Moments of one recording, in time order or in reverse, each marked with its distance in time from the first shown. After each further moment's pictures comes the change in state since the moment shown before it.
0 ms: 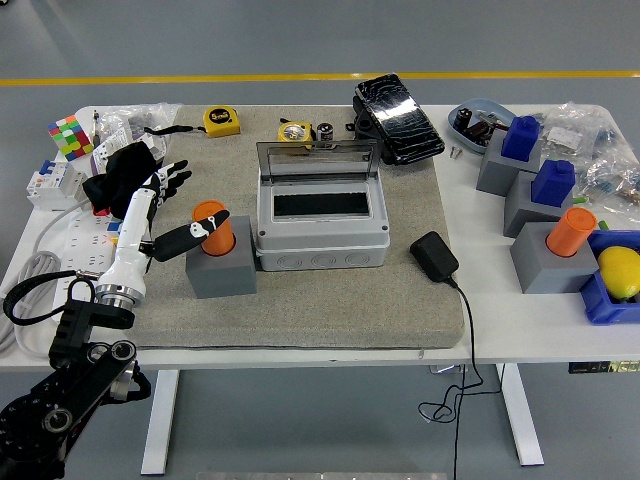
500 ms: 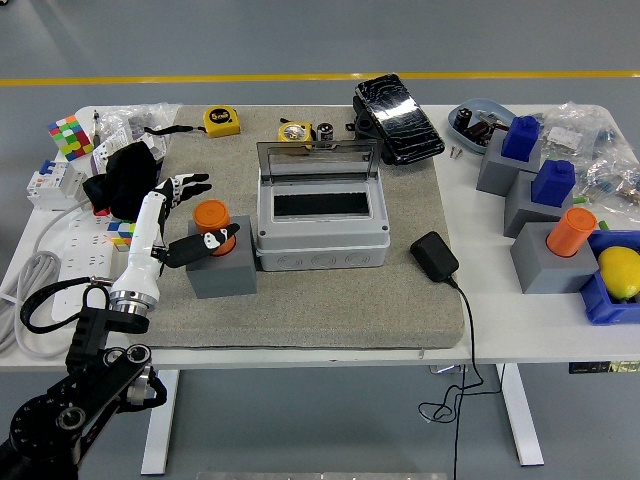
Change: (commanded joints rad) left arm -0.025 -0.017 0.064 0.030 -0.082 0.038 -0.078; right arm -0.007 0.001 0.002 -0.001 0.002 0.001 0.000
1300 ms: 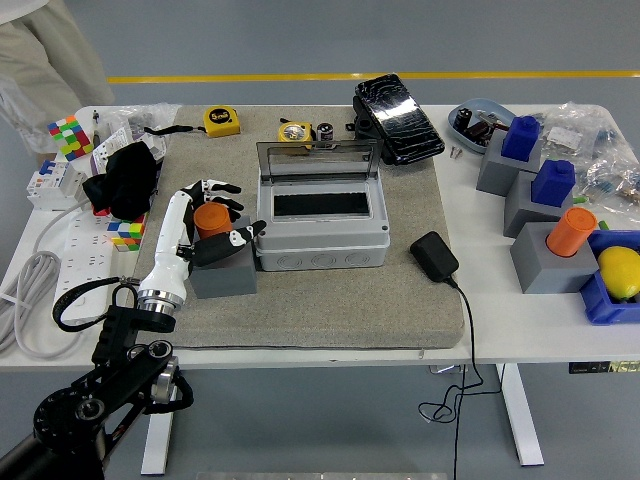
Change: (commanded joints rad) left arm -0.044 -0.043 0.064 0.027 -0.145 -0.020 -0.062; right arm 0.000 0.006 0.005 0.001 0.002 0.000 0.000
